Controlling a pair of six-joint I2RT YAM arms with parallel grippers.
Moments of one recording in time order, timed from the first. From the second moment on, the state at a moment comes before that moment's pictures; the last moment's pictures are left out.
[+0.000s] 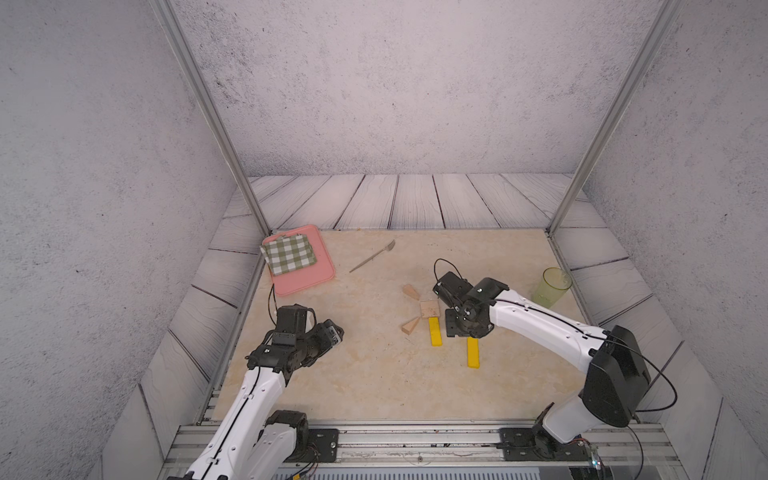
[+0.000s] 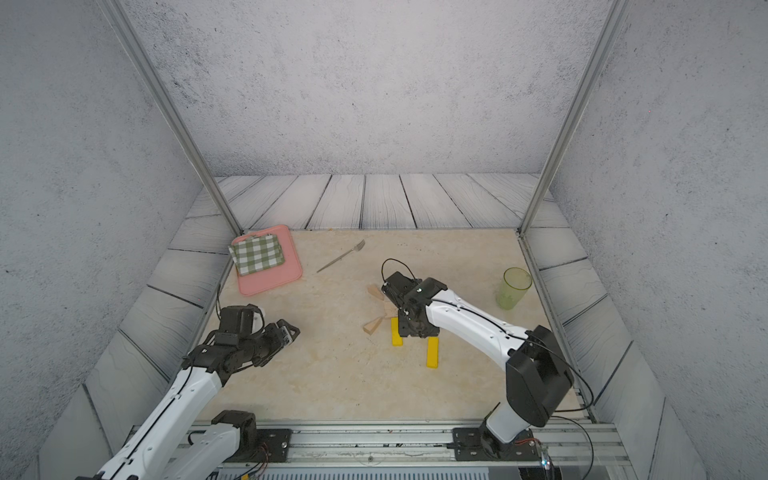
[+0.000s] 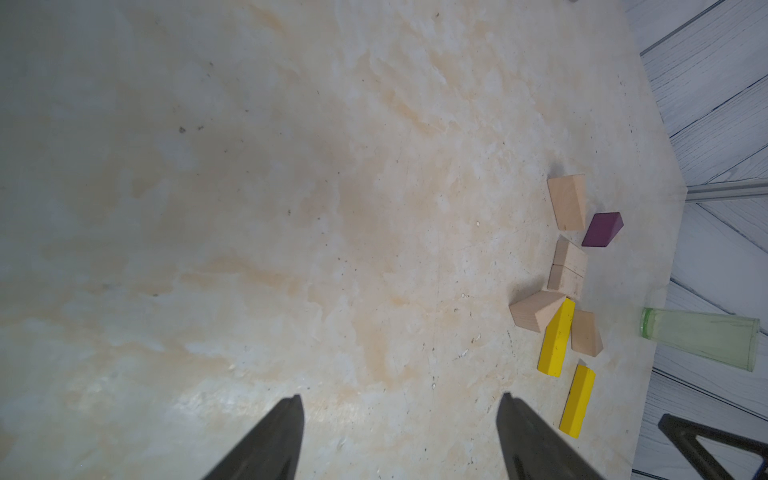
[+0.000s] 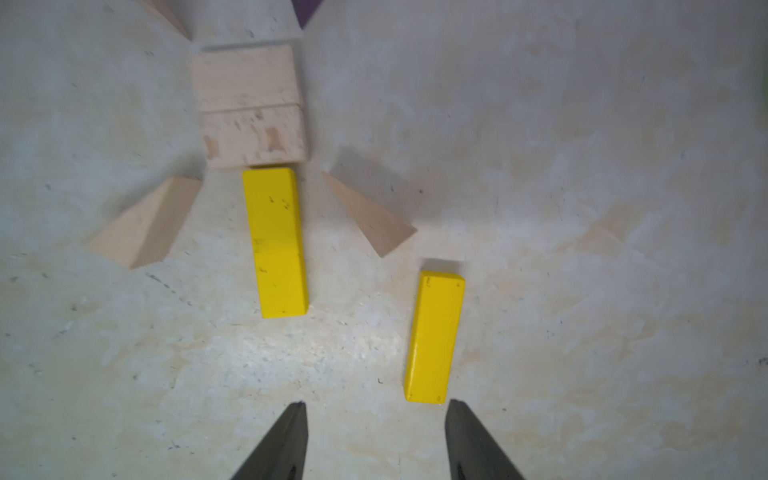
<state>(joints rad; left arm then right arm) -0.13 0.85 0.55 -0.61 0.29 -0.73 0.75 1.55 1.20 -1.09 0.22 0.73</state>
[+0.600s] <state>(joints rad) -0.13 0.85 0.55 -0.63 0.29 -0.73 0.66 1.58 0.91 -0.86 0.12 0.76</state>
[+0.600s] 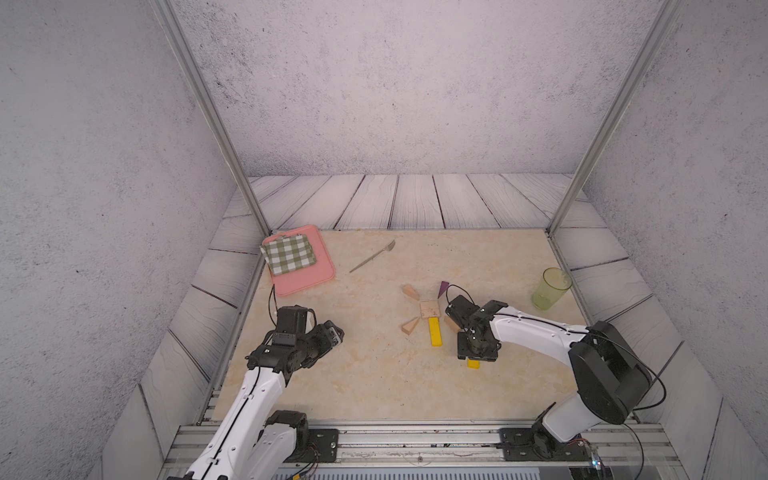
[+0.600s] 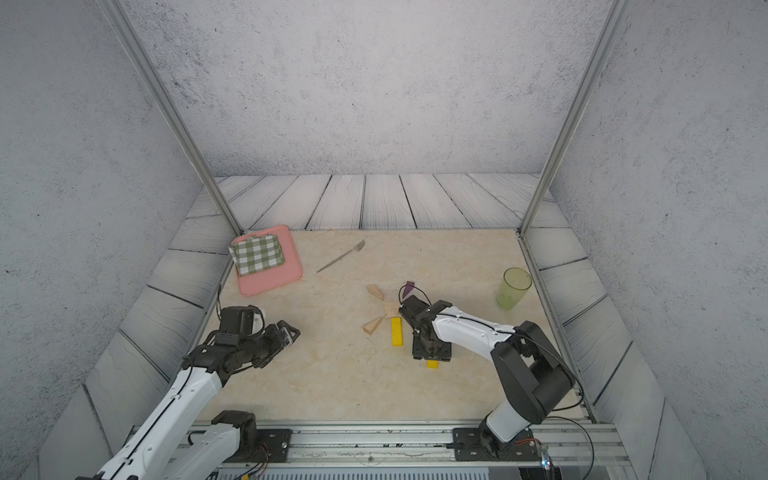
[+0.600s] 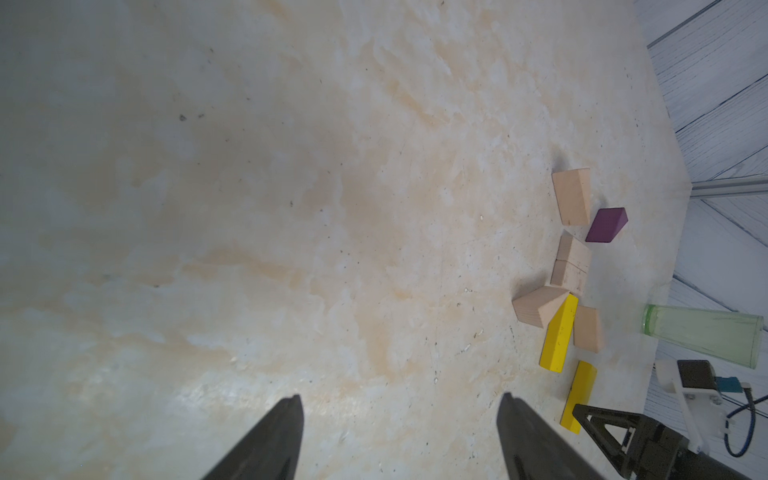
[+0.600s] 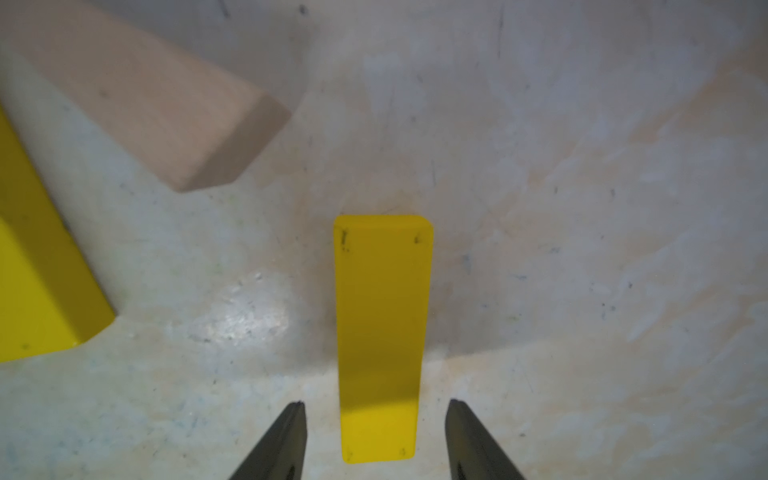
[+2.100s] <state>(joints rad) -0.13 0.80 0.54 -0.67 0.29 -0.73 0.92 1.70 1.09 -0.90 0.02 0.84</state>
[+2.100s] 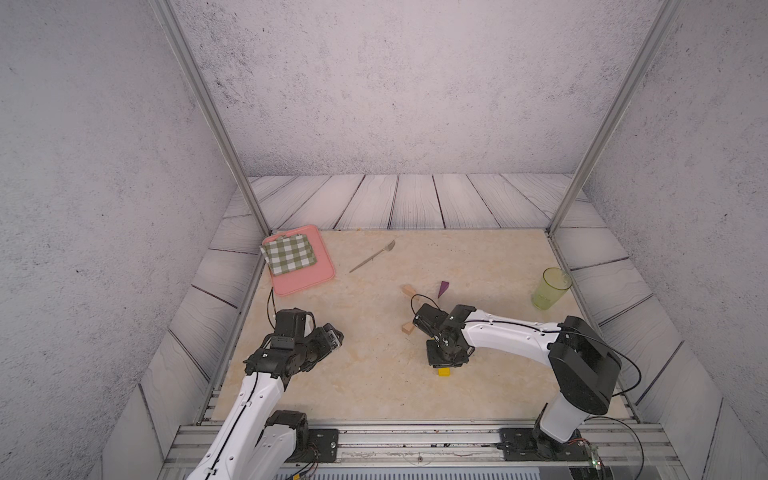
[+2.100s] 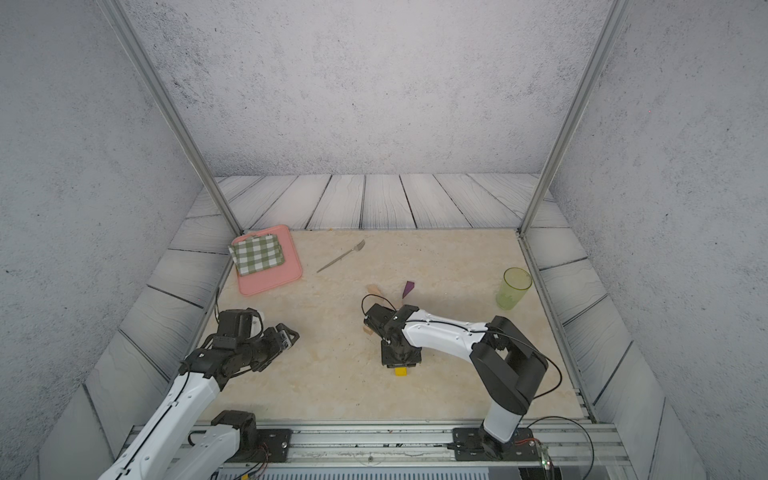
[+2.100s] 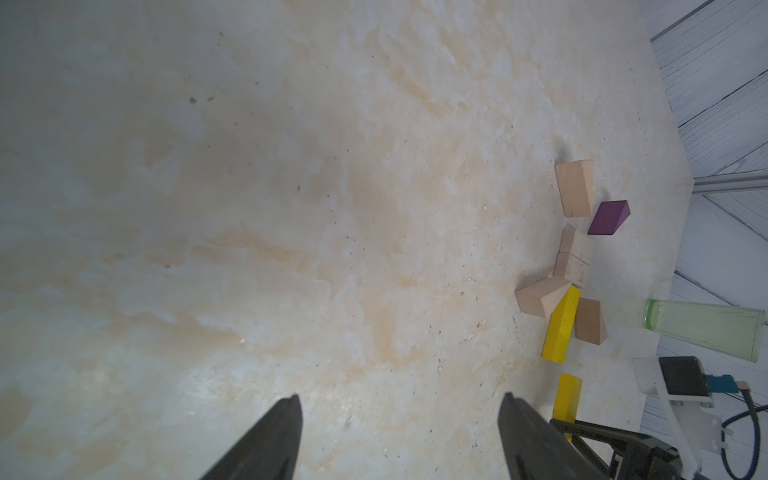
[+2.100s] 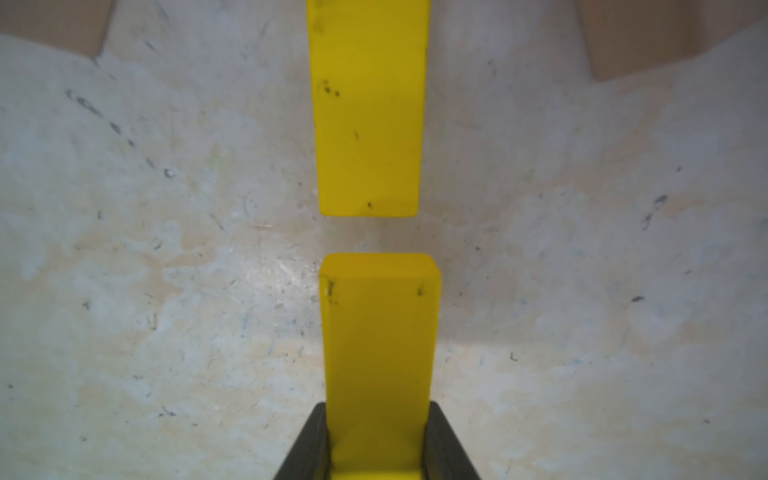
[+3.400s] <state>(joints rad) -0.13 0.78 0.52 -0.69 0.29 -0.73 0.91 1.80 1.13 -0.89 0.00 0.83</state>
